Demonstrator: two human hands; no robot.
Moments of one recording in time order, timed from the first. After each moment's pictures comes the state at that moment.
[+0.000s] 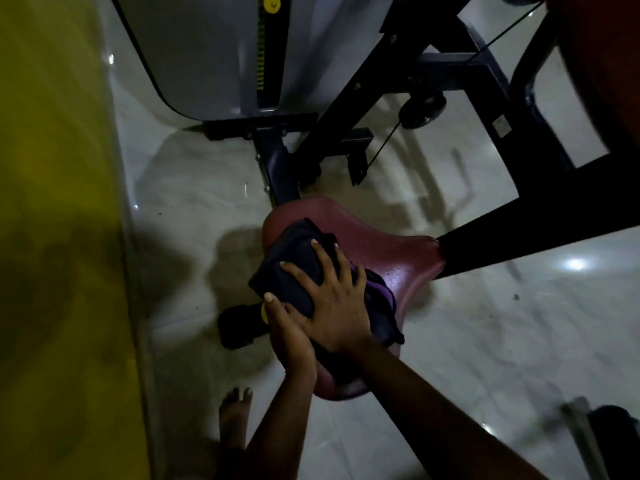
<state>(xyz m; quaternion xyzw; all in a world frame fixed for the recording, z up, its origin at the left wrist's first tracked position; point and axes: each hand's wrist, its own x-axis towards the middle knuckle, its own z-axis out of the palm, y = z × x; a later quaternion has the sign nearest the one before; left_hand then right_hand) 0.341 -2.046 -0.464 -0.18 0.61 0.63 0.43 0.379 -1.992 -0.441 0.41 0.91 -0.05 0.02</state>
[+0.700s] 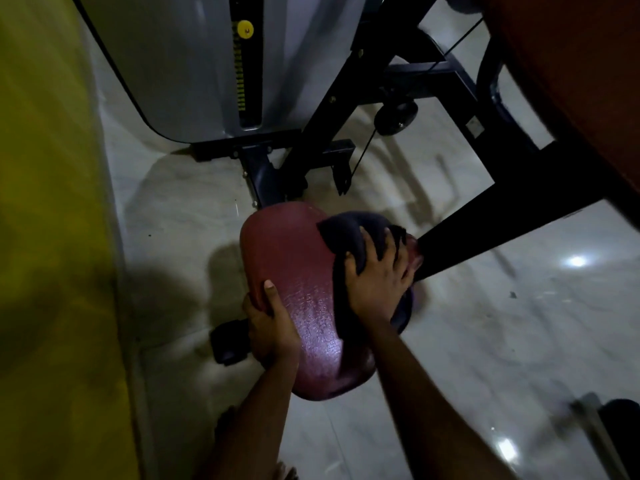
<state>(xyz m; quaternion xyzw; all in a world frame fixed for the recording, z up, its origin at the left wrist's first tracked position) 0.341 -2.036 -0.464 -0.04 0.82 0.47 0.33 0.430 -1.941 -0.449 0.68 0.73 -0.06 -0.11</state>
